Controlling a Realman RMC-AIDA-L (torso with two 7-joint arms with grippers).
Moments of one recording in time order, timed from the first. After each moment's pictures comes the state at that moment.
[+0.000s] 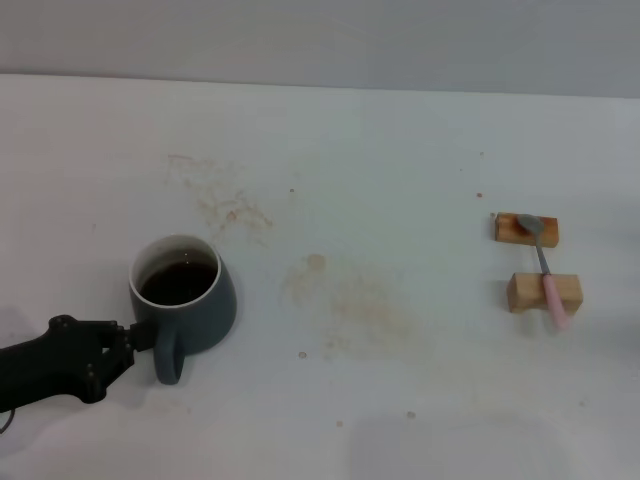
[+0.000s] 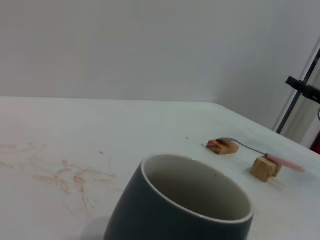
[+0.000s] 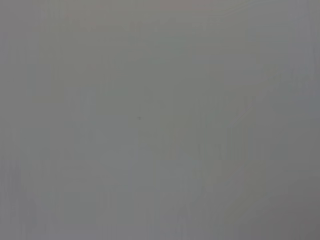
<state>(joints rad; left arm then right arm) -0.45 -1.91 -0.37 0.22 2.88 1.62 -1.00 0.43 2.07 0.79 0.05 -1.72 -1.22 0.08</state>
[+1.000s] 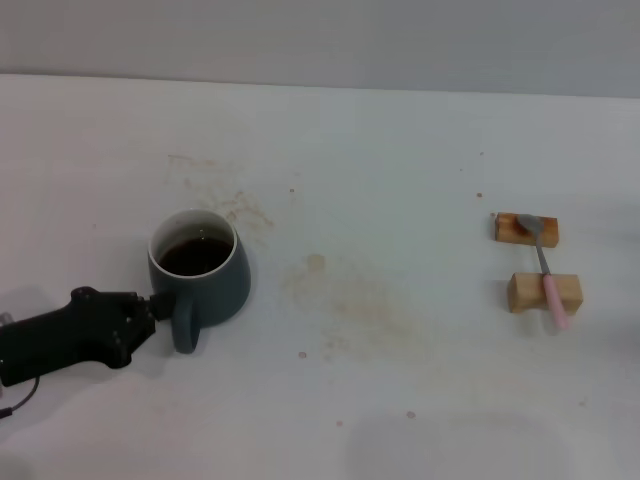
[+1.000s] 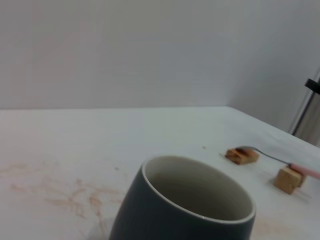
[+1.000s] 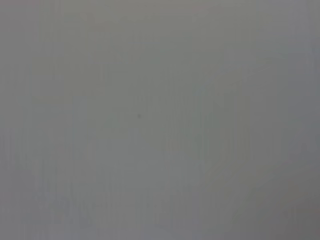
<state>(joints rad) -0.51 -1.94 -0.37 0.22 2.85 1.53 -1.00 0.42 2.07 0.79 0.05 -1.72 -1.22 0.08</state>
